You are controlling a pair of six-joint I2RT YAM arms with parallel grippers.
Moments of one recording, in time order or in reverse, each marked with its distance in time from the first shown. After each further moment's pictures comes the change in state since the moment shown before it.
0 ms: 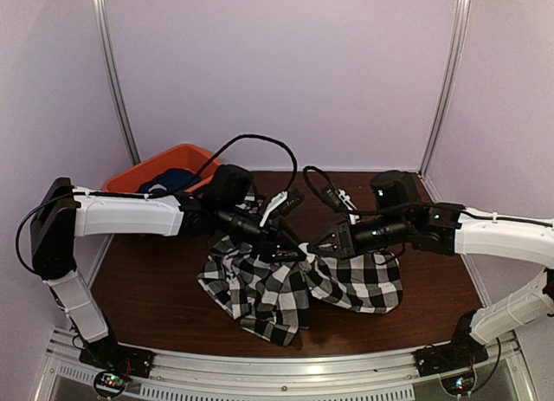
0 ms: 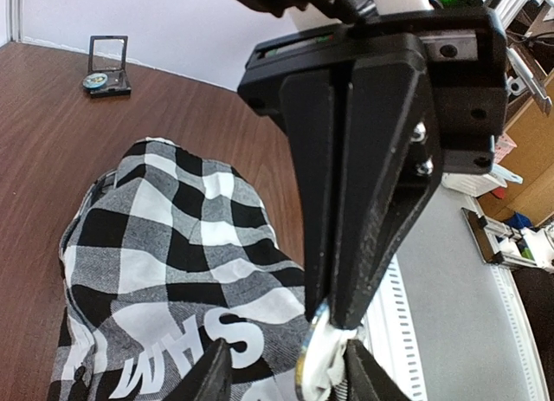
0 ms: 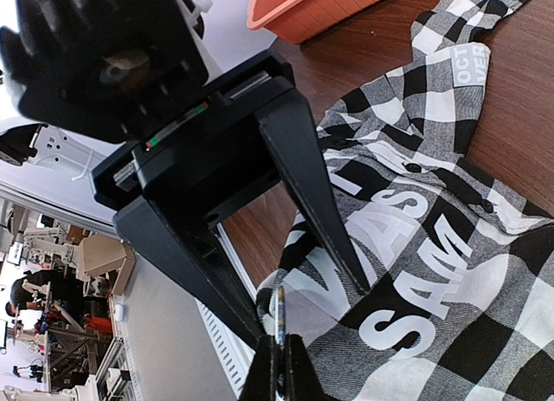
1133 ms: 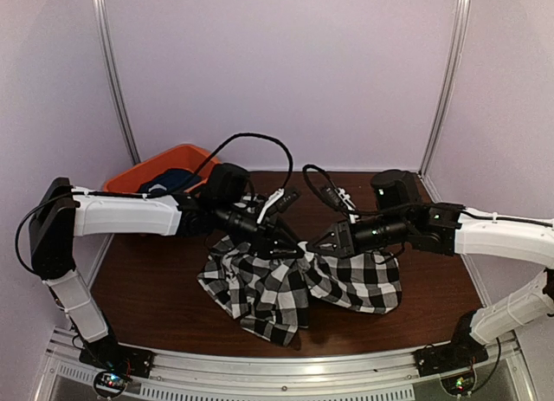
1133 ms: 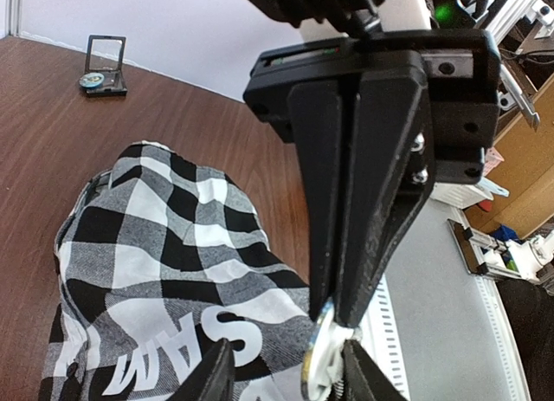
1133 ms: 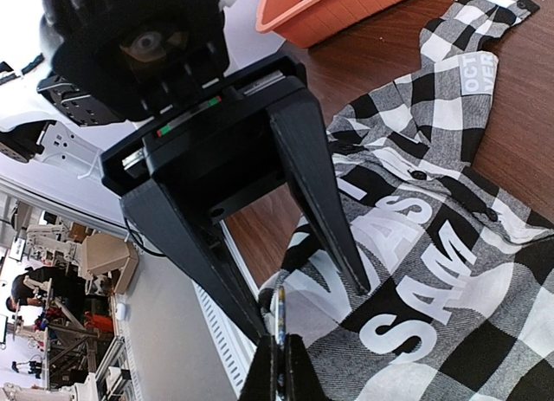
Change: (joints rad) left arm 0.018 -0.006 -0.015 0.038 0.047 -0.066; right arm 0.002 0.000 0.000 0.022 -0.013 -0.003
